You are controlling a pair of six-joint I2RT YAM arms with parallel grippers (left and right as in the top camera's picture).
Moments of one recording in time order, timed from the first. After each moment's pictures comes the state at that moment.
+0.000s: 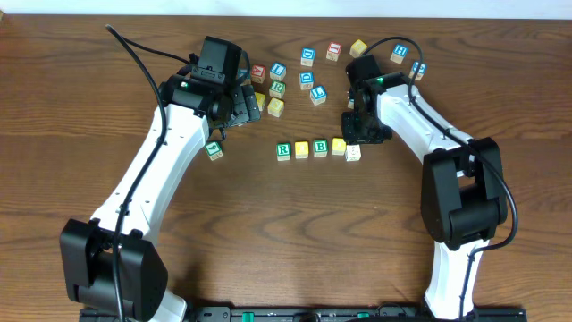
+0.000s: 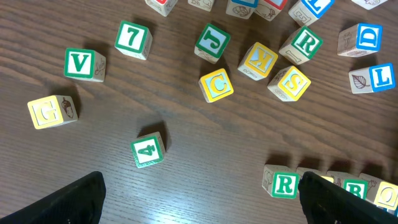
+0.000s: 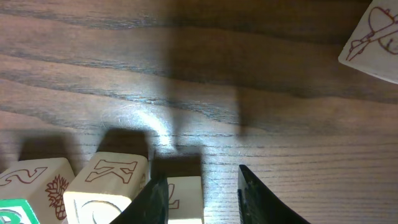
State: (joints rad) left arm -0.29 1.71 1.48 -0.92 -0.12 -0.51; right arm 0.31 2.12 1.58 -0.92 0.01 0.26
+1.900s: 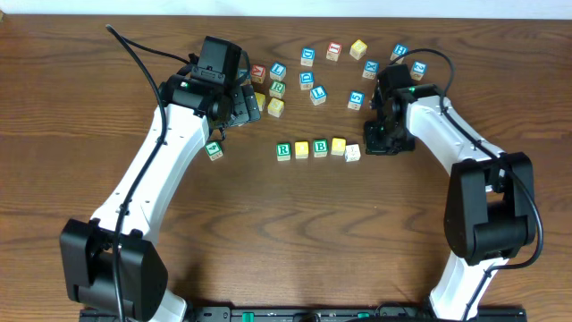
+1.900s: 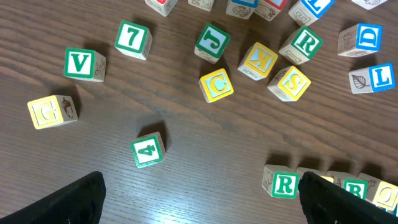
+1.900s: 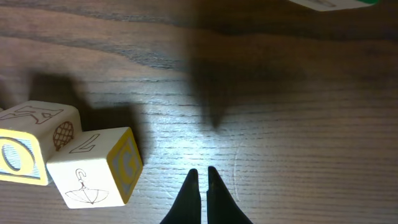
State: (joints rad) left arm -0.29 1.71 1.48 -0.92 -0.12 -0.51; right arm 0.20 1.99 1.40 -0.88 -0.06 0.19
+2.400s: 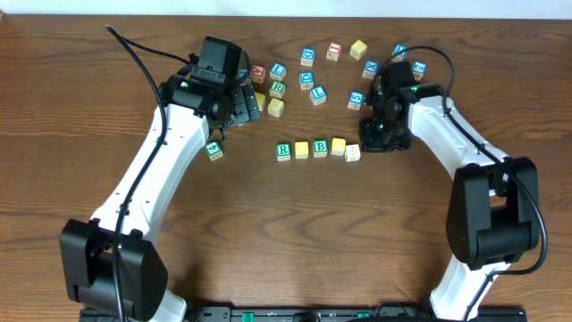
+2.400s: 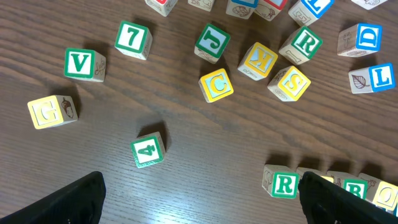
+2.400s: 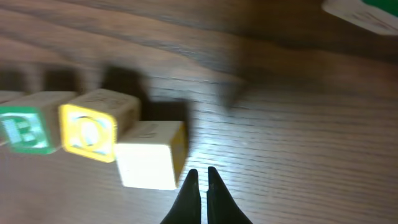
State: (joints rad) left arm -0.29 1.71 1.48 -0.92 -0.12 -0.51; right arm 0.20 1.96 1.40 -0.86 -0.19 0.13
